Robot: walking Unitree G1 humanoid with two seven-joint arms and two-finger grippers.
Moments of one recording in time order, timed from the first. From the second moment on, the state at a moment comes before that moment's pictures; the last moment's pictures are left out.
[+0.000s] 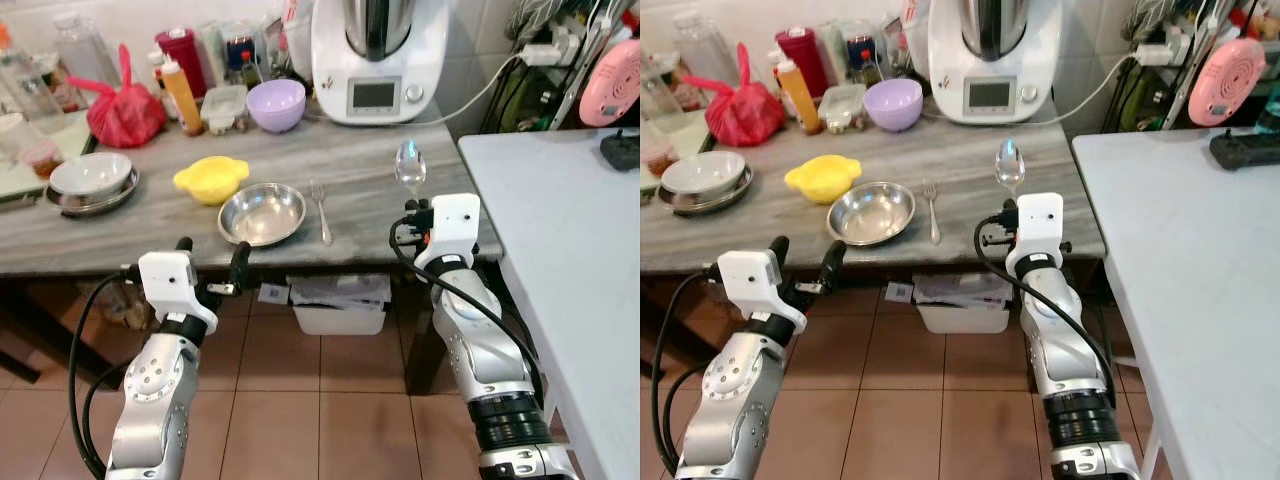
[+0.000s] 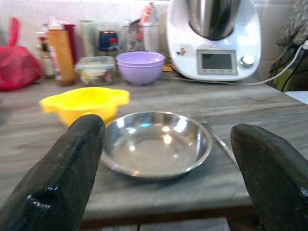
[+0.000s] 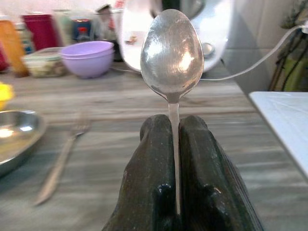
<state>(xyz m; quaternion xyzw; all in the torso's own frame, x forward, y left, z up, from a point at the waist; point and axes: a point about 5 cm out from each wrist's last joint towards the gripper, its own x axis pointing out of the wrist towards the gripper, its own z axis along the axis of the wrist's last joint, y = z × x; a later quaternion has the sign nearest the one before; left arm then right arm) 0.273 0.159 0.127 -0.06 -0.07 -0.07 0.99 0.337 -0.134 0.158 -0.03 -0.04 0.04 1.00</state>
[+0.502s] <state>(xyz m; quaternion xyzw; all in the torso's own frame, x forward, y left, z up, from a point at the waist) 0.269 0.167 0.122 -0.05 -0.06 -0.06 1.00 0.334 -0.124 0.156 -0.02 -0.04 0.06 1.00</state>
